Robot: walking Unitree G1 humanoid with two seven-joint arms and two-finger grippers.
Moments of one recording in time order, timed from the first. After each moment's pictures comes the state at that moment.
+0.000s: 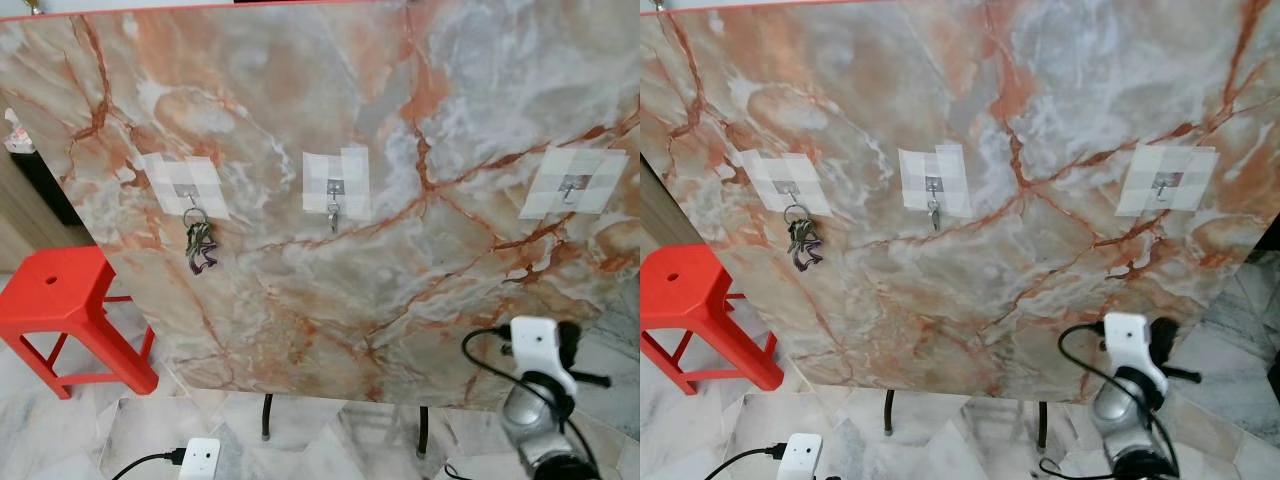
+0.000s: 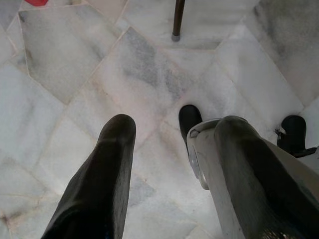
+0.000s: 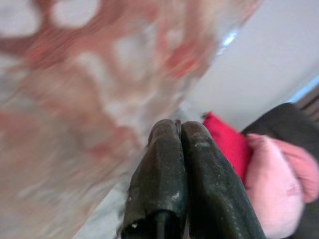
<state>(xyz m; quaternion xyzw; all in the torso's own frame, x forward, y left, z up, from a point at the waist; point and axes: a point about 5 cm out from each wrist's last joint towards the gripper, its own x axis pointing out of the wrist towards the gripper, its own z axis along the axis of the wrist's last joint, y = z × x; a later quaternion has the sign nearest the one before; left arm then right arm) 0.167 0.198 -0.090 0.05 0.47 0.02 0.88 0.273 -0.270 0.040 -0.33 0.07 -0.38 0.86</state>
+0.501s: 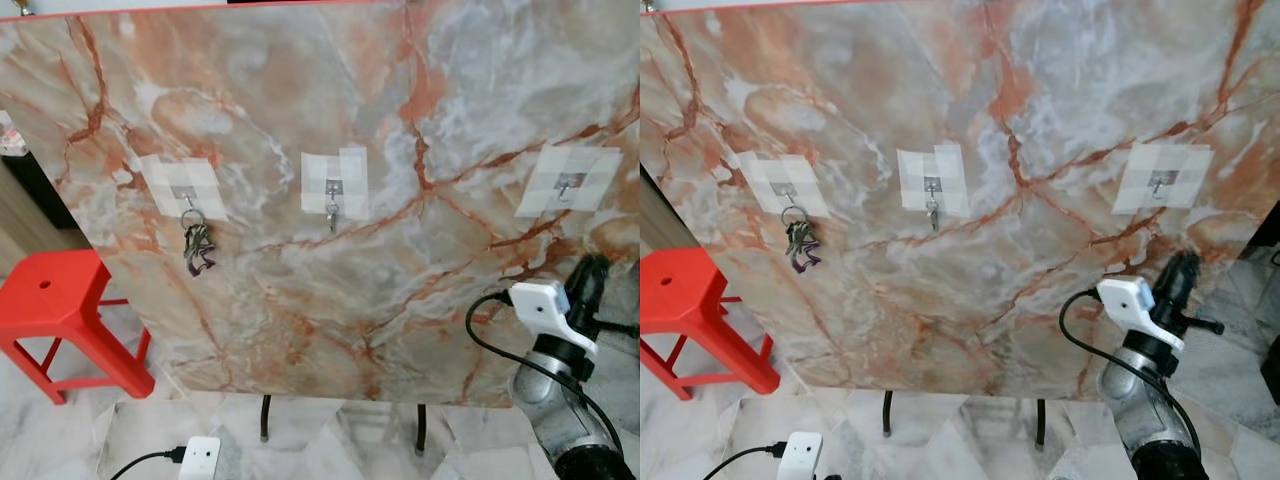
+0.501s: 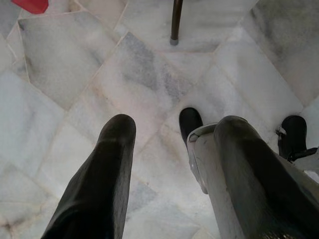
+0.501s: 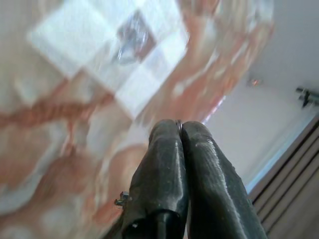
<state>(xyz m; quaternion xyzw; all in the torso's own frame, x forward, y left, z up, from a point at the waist) 0.169 0.198 -0.089 0.05 0.47 0.02 0.88 0.292 -0.249 0.106 -0.48 -0.14 -0.35 0.79</state>
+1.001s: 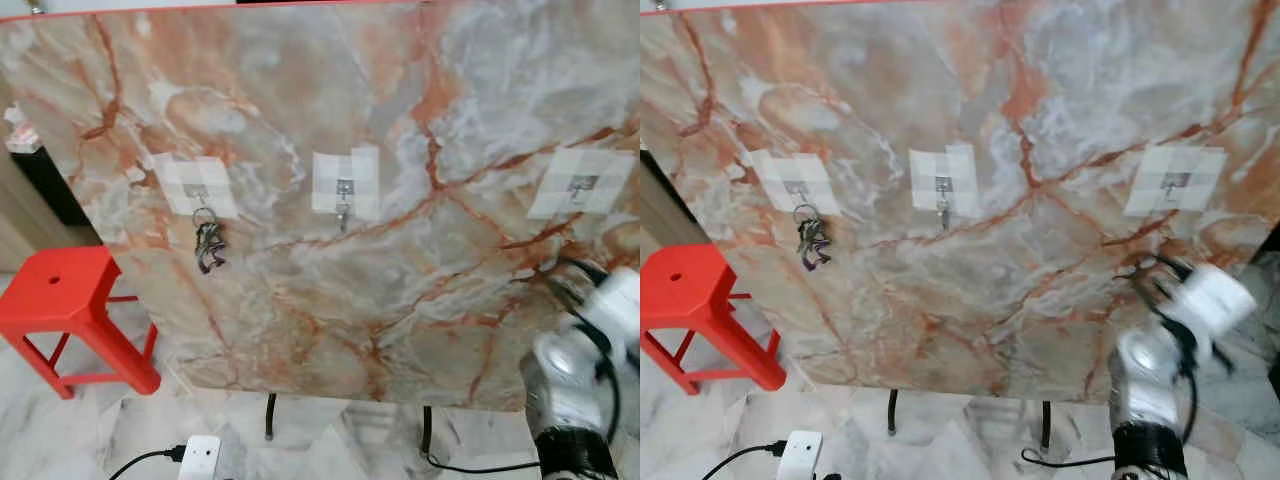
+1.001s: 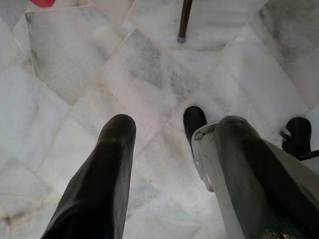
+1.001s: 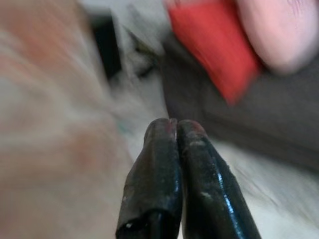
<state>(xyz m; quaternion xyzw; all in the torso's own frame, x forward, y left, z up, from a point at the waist) 0.170 0.199 -0.088 0.05 0.47 0.02 0.88 0.268 -0.289 0.072 0.09 0.08 -0.54 0.83</state>
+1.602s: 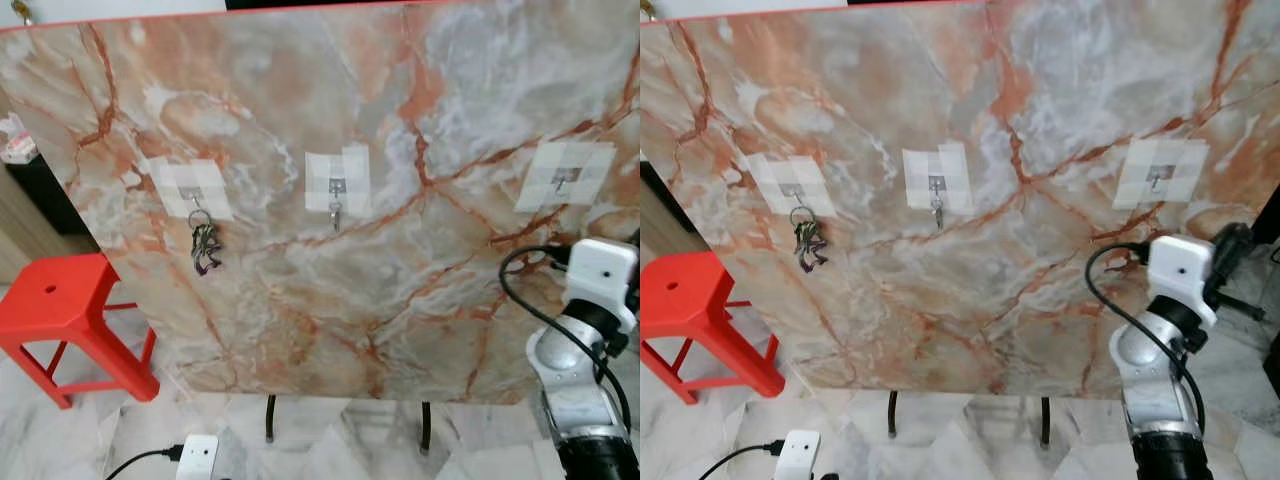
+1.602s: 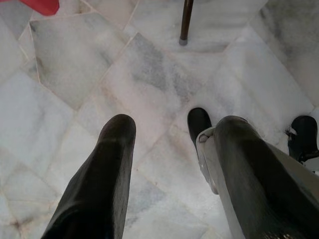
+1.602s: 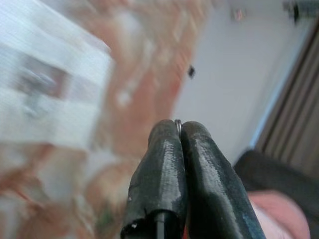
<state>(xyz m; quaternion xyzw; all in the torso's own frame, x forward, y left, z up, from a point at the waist) 0.171 0.201 -0.088 0.05 0.47 0.02 0.88 0.292 -0.253 0.155 -0.30 -0.15 -0.42 0.84</state>
